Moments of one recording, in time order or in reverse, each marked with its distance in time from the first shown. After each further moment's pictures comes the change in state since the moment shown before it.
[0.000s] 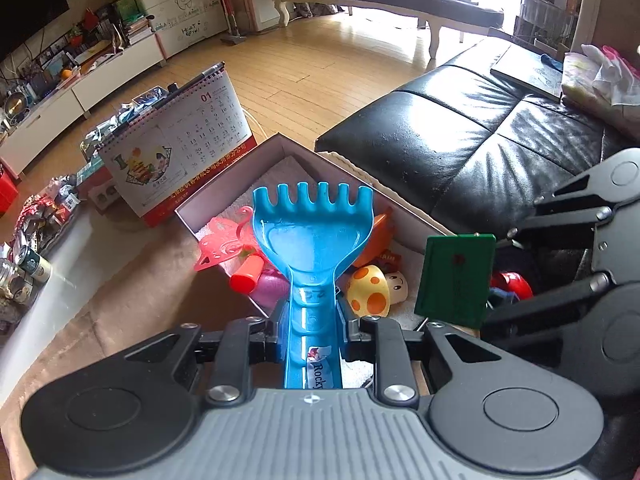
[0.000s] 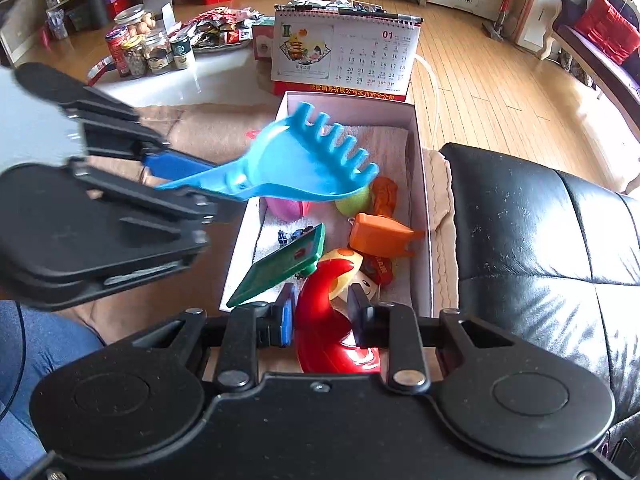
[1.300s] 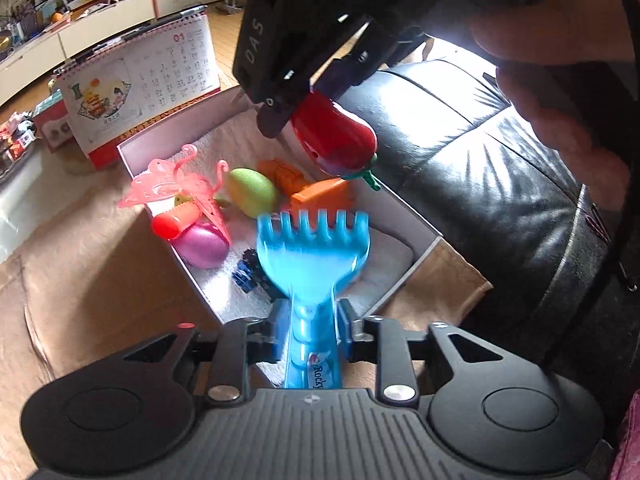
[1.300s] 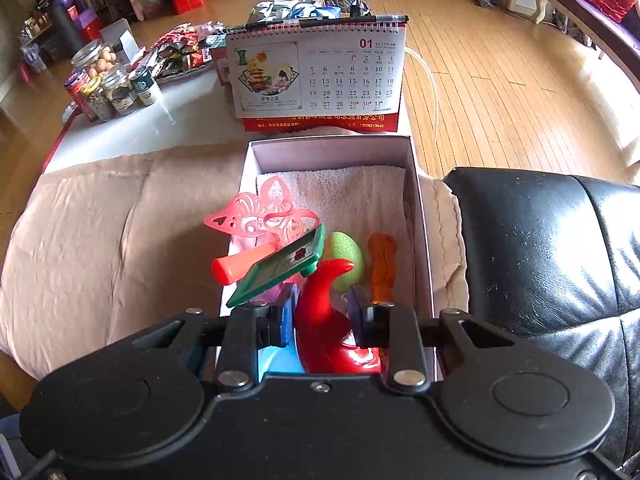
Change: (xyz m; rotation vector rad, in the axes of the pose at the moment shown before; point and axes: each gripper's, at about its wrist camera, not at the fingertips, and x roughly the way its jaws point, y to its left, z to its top) left arm 0.058 -0.022 -0.028 -0.154 0.034 -0.130; right arm 0.063 -0.038 0.097 0.134 0.059 0.043
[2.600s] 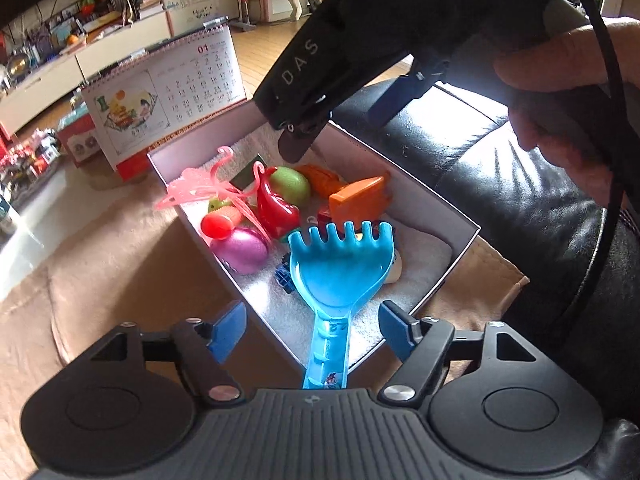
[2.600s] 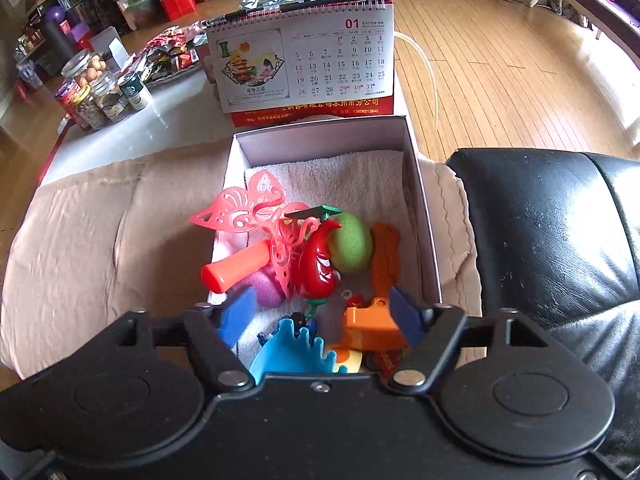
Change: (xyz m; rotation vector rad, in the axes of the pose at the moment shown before) left arm -0.004 0.014 -0.012 0.051 -0.055 0.088; right arm 0.015 -0.010 -0.014 0.052 -0.008 0.023
